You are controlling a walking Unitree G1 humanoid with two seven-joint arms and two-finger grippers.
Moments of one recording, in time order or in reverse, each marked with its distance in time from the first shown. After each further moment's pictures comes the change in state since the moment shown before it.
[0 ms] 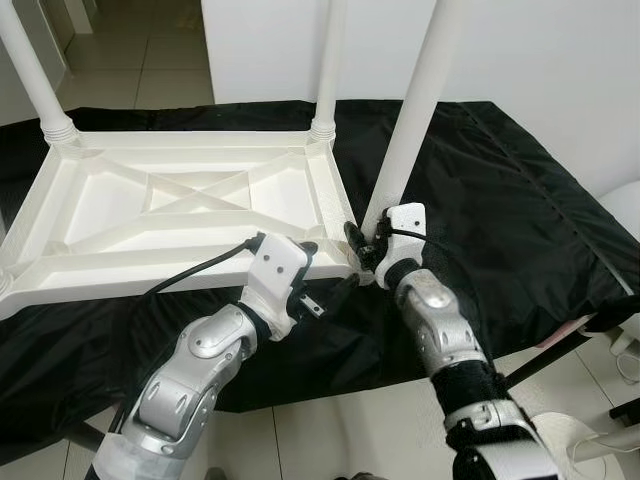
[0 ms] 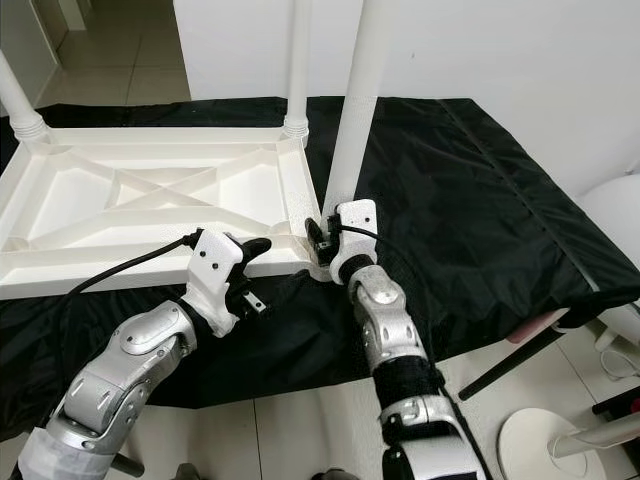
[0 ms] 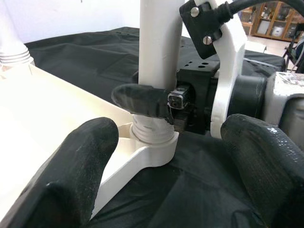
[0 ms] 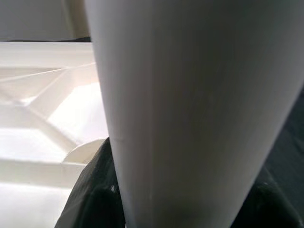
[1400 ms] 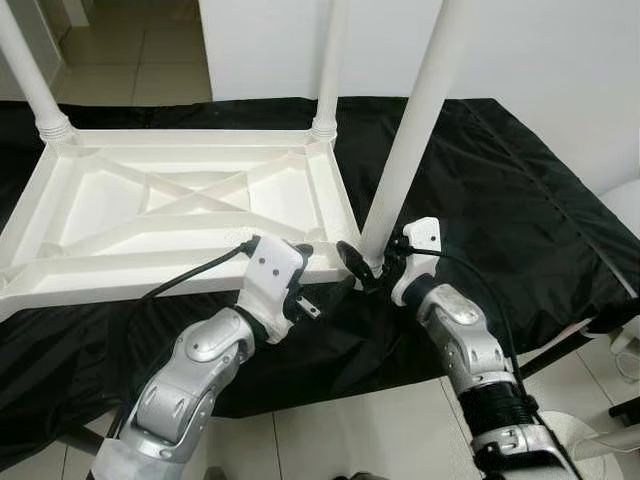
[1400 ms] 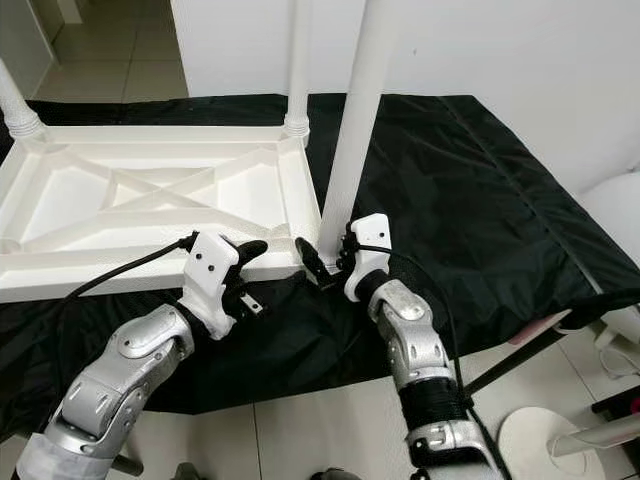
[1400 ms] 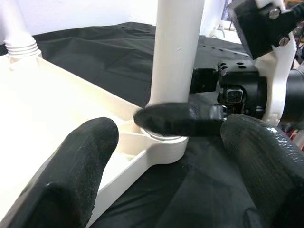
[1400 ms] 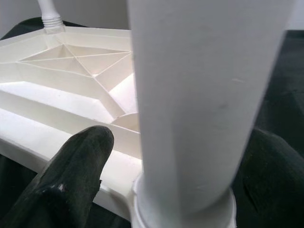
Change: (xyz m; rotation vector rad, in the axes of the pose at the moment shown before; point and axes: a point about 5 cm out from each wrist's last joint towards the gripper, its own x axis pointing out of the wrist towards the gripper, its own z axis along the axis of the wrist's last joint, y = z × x) left arm -0.004 0.003 -0.003 -0.002 0.008 0.021; right arm -0.017 -0.027 -0.004 -0.061 0.023 0.420
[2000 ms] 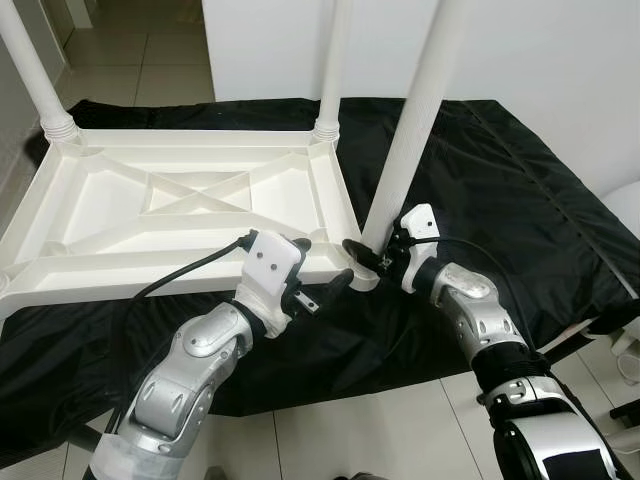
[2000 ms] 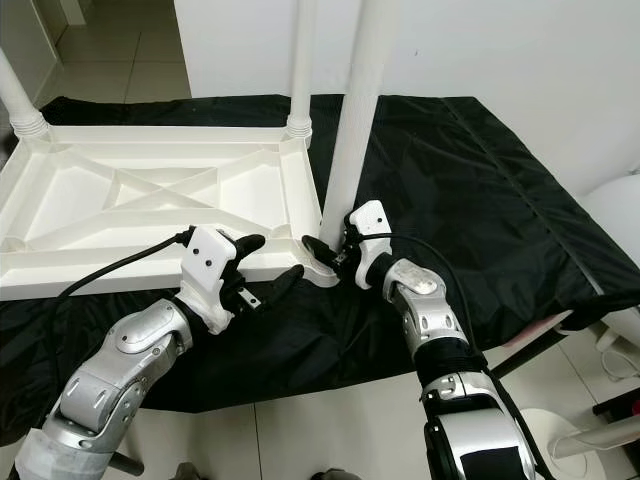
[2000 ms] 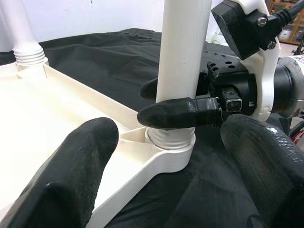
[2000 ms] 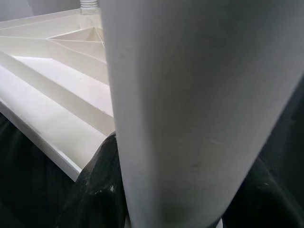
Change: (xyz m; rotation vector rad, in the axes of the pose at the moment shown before) left arm 0.001 0.003 0.004 0.007 -0.015 0.006; right arm 0.013 -0.014 0.003 -0.090 0.040 0.163
